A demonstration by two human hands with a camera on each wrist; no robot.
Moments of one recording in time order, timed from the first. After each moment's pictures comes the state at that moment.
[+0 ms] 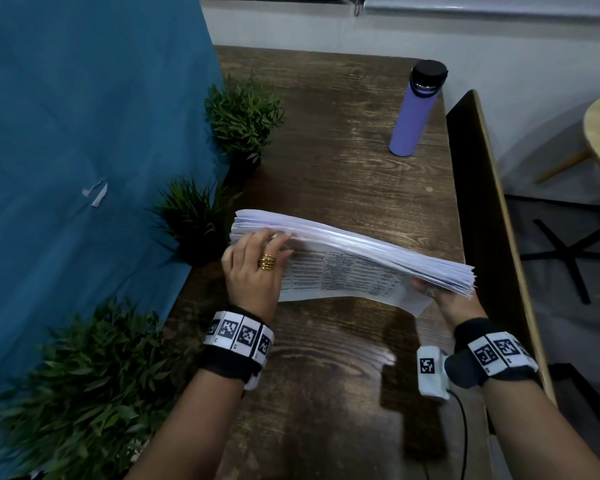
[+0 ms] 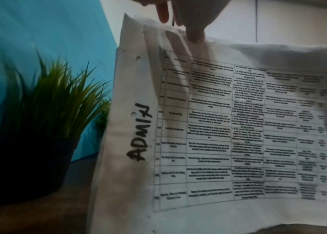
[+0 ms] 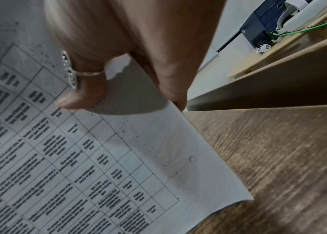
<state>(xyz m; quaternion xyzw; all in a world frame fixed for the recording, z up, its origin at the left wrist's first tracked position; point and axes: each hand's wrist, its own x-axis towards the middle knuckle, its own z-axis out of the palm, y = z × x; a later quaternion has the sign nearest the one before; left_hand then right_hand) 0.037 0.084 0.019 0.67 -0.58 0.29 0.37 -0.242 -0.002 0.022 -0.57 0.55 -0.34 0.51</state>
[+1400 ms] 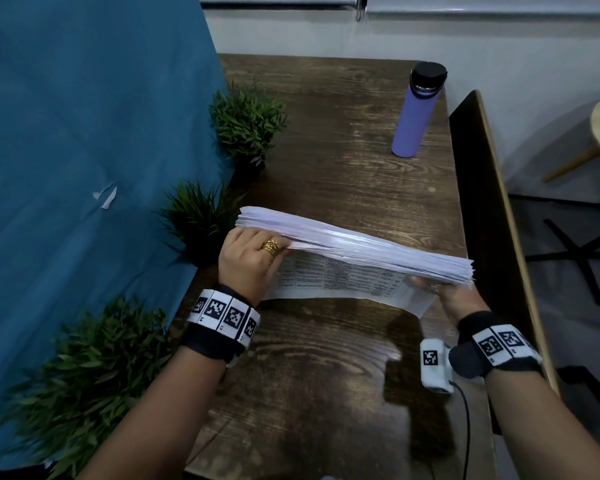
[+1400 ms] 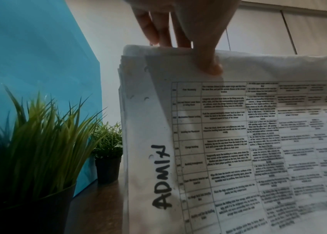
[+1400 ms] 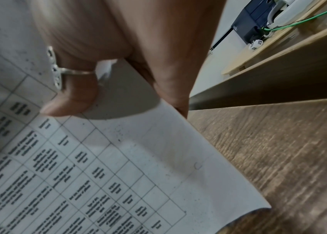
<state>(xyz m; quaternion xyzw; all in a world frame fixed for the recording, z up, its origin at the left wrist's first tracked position) 0.059 0.081 0.055 0.58 -0.71 0.24 0.31 -0.245 -0.005 0.022 -0.56 0.51 -0.35 0.55</state>
